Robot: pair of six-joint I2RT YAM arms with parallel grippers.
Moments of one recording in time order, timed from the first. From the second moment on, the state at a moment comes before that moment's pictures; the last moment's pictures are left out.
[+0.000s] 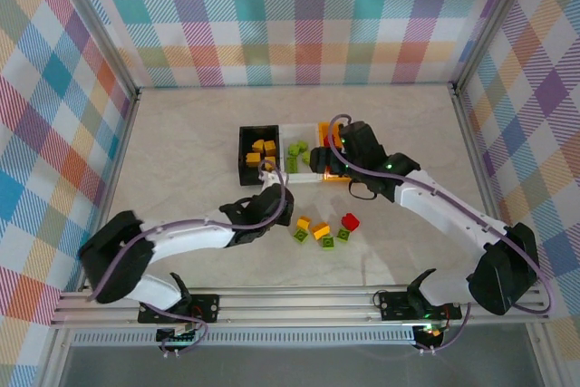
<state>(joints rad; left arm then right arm) -0.95 1.40 0.75 -0.11 -0.41 -0.58 0.65 1.33 1.08 -0.53 0.13 0.57</state>
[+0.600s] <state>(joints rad) -0.73 1.90 1.35 -0.25 -0.25 -0.58 0.65 1.13 0.78 -0.59 0.14 0.66</state>
